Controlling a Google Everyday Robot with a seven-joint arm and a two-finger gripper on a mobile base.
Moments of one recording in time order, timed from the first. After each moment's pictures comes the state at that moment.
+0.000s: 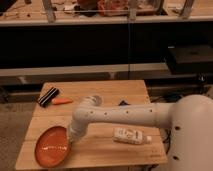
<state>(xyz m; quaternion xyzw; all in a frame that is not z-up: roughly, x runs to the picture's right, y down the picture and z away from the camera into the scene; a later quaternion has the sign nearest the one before) -0.204 0.263 0.744 -0.12 -0.44 -0.65 0.61</state>
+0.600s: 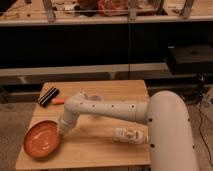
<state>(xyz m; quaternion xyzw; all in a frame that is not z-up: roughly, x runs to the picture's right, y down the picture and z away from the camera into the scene) -0.246 0.230 0.806 -0.11 -0.48 -0.60 0.64</state>
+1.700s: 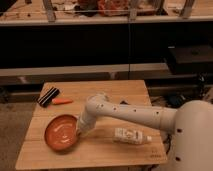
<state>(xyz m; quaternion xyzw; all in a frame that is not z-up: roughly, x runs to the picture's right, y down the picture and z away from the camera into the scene) -0.147 0.249 0.781 -0.14 -0.44 -0.56 0.69</state>
